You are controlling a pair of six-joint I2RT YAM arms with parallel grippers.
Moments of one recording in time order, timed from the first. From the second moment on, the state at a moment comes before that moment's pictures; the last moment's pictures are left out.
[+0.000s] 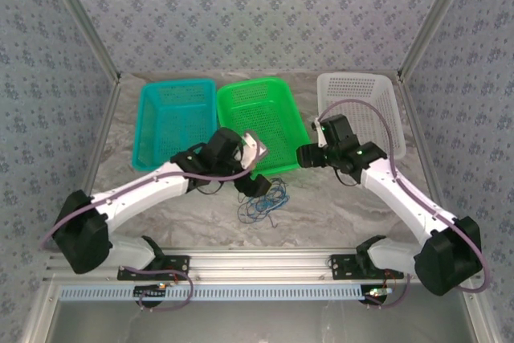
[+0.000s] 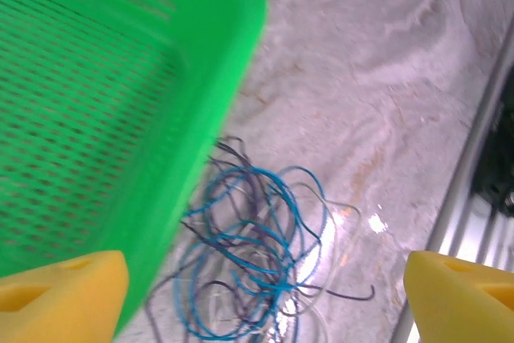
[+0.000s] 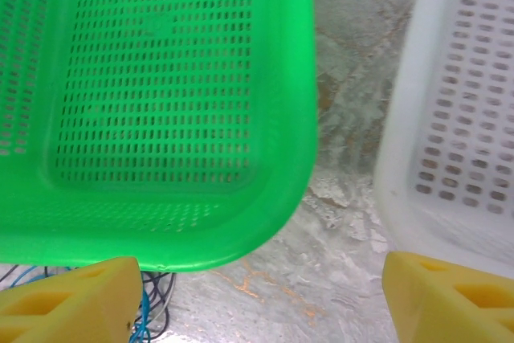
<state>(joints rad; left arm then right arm) -0.85 1.37 0.96 -0.41 0.34 -0.08 0.46 1.18 0.94 -0.63 0.04 0.22</state>
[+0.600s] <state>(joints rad) -0.92 1.60 1.06 -0.41 0.37 -0.18 0.41 1.12 0.92 -0.63 0.08 0.28</state>
